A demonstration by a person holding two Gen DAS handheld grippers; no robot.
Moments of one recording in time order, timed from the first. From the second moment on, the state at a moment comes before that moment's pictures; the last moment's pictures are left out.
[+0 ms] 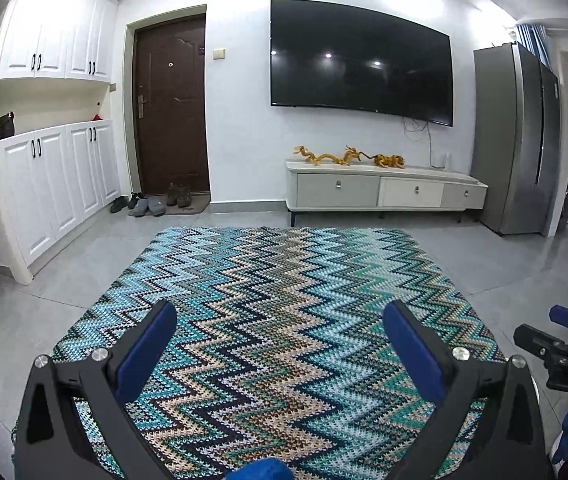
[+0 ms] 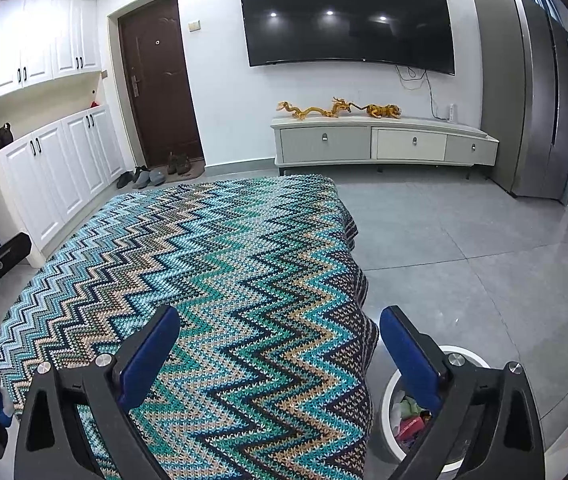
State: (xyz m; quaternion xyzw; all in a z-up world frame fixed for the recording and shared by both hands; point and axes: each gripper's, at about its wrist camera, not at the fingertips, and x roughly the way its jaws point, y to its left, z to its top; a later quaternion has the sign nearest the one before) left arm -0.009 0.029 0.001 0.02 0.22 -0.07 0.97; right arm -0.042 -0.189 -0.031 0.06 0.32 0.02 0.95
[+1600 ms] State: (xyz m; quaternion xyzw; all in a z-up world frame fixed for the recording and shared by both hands) left arm -0.001 0.026 -0.012 0.03 0.26 -0.06 0.96; right arm -0.045 -0.191 -0.036 0.06 0.32 -0.01 0.94
